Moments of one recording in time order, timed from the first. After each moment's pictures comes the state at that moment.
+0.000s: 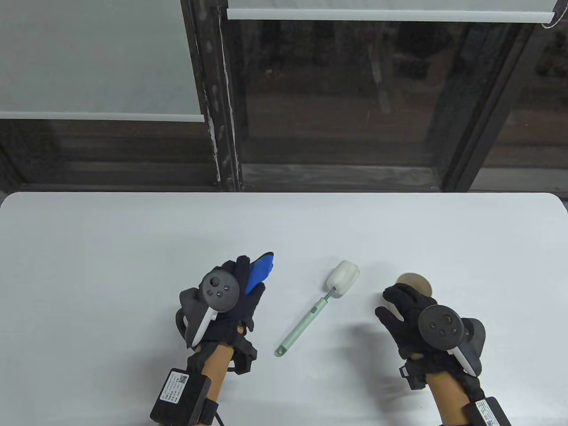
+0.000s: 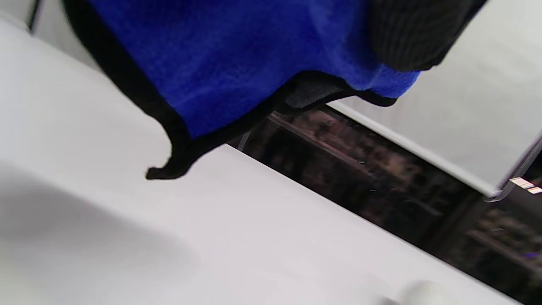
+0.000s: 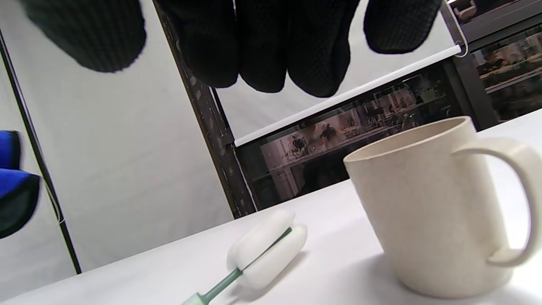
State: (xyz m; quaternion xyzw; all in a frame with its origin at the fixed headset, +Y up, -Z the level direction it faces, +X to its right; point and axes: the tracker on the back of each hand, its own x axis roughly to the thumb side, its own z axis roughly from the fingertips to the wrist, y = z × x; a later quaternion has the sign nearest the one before) left_hand -0.163 -0.656 -0.359 0.01 0.08 0.20 0.98; right_hand 0.239 -0.674 -0.308 0.02 -0.13 0.97 0.23
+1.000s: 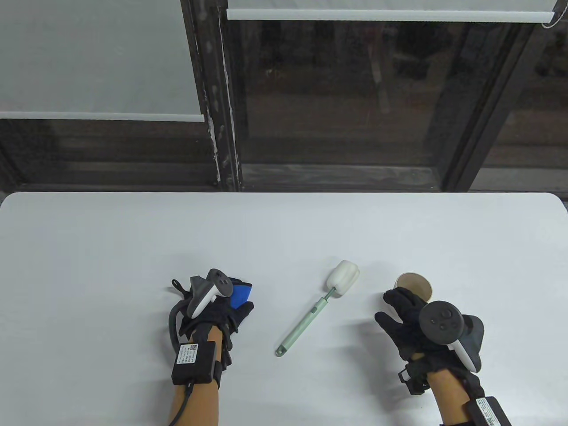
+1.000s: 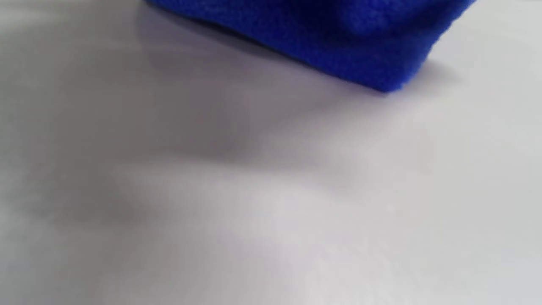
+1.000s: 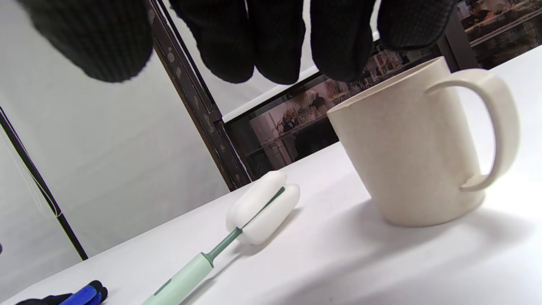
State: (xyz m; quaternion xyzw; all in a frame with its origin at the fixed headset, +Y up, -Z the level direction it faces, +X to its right) left_hand -0.198 -0.779 -0.411 -0.32 0.14 0.10 0.93; right_hand 0.247 -0.689 -0.316 0.00 -0.07 0.96 0.26
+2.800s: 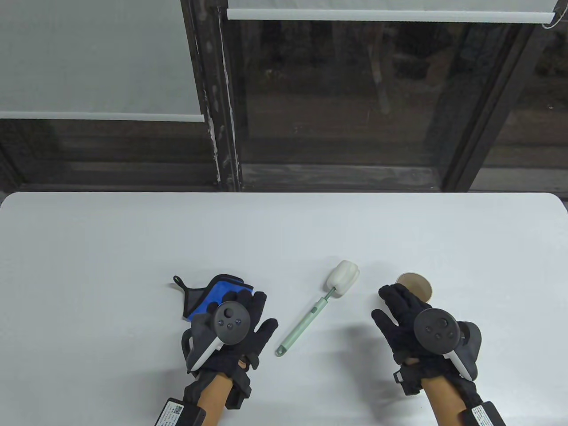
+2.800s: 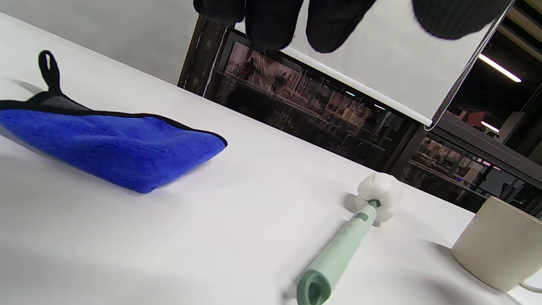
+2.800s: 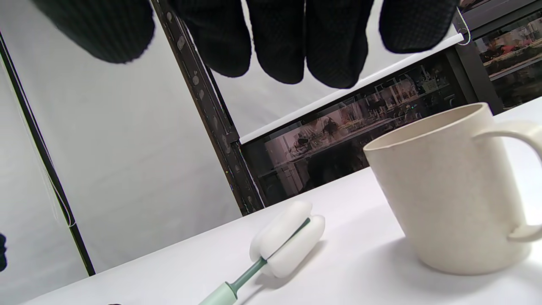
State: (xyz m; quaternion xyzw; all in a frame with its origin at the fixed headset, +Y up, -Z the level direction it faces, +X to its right) left_hand -0.146 -0.688 -0.311 -0.05 -0.06 0.20 0.98; right_hand 0.232 -0.674 -0.303 0.02 -0.12 0.96 0.24
